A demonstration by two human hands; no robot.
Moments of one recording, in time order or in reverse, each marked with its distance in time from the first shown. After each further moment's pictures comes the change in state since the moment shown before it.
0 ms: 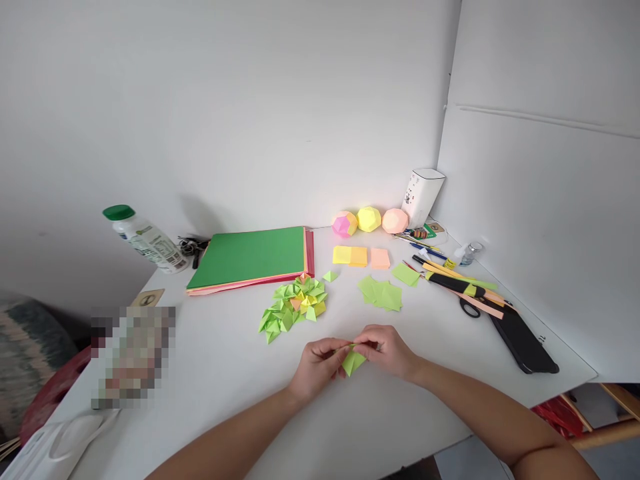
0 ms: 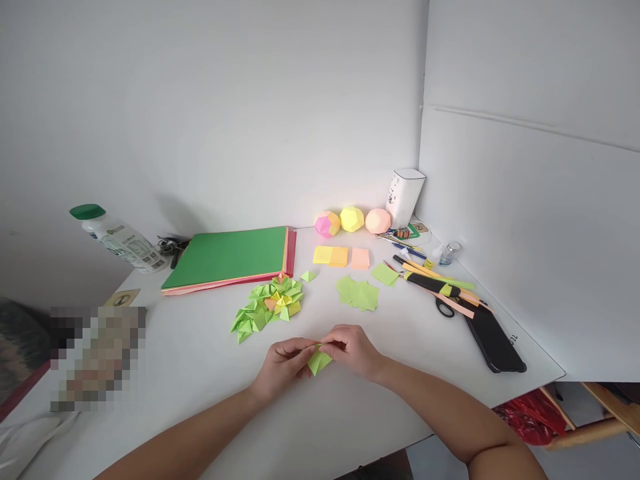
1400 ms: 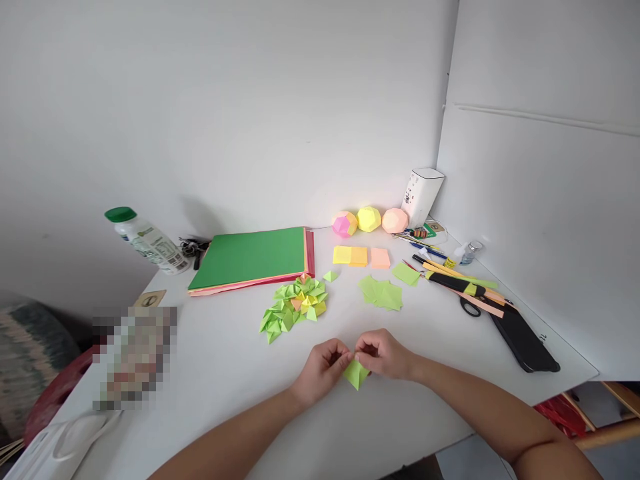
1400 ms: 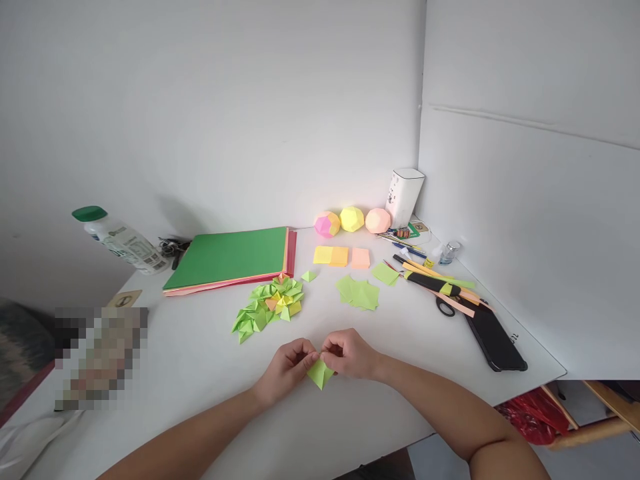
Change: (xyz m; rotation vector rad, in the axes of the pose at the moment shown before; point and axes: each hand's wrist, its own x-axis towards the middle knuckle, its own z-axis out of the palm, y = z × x) left_hand -0.002 0.001 0.001 0.144 -0.121 0.132; right_hand -0.002 -0.004 0.002 0.232 -0.208 0.223
